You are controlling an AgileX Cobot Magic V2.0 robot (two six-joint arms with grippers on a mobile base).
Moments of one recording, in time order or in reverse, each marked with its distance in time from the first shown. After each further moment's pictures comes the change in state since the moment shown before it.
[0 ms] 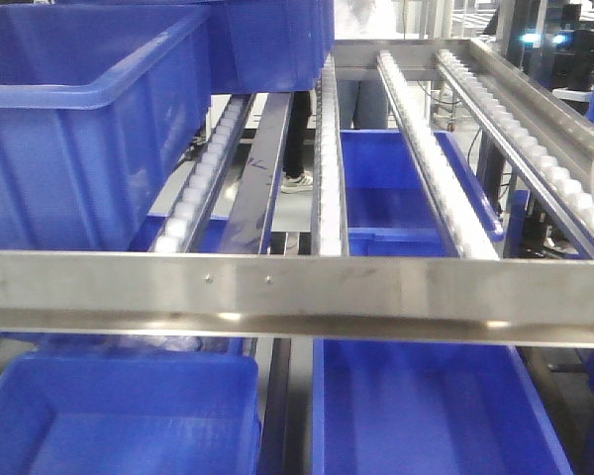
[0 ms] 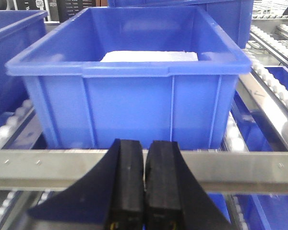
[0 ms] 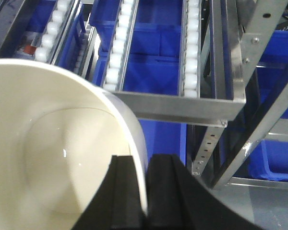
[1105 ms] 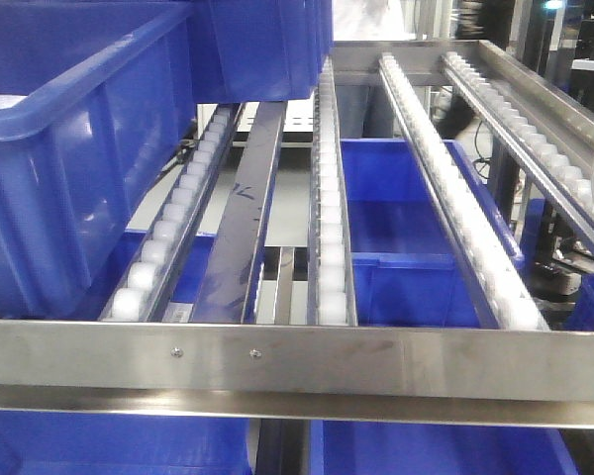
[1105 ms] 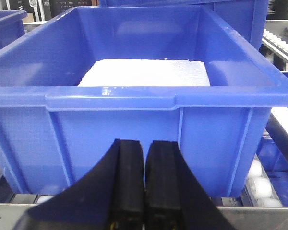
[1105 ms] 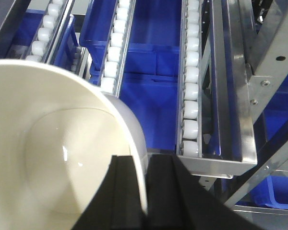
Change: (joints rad) left arm 0.000 0.000 0.000 0.000 0.000 0.000; right arm 0.000 0.000 0.000 0.000 0.000 0.000
